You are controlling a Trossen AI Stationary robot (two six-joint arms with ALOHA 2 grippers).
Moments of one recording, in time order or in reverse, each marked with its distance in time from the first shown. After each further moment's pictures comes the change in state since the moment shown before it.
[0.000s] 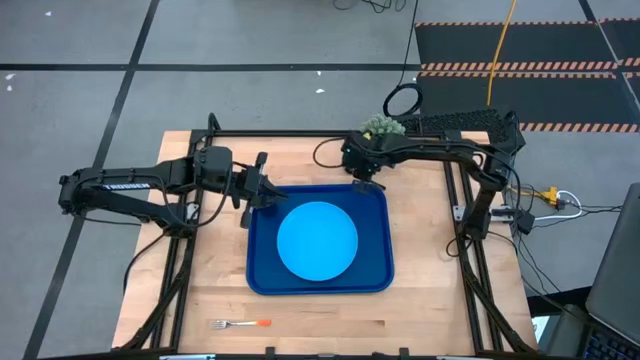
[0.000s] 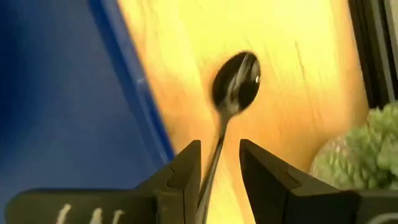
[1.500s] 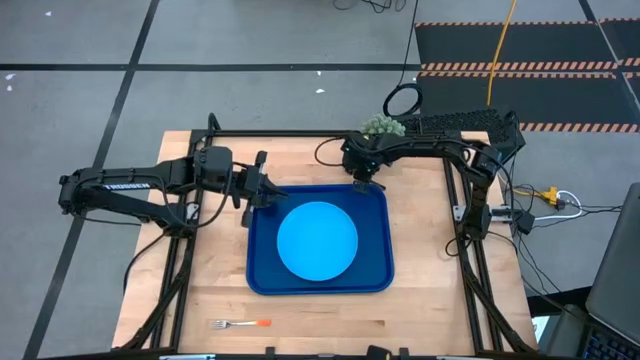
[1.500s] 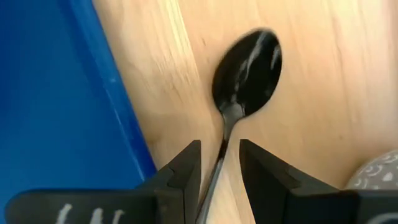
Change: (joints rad) left arm 0.000 0.000 0.000 -0.001 -0.024 0.014; right arm -0.052 0.099 -0.032 0.084 -0.083 -0.055
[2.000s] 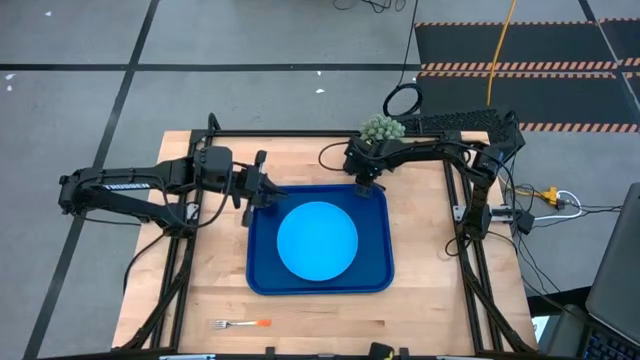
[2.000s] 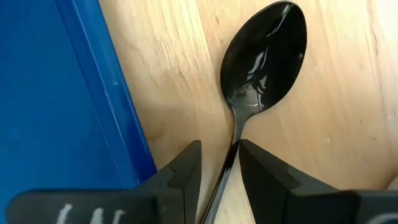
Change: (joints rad) left arm 0.000 0.000 0.000 0.000 -0.016 0.007; right arm -0.019 -0.003 -0.113 0.148 -0.001 -0.029
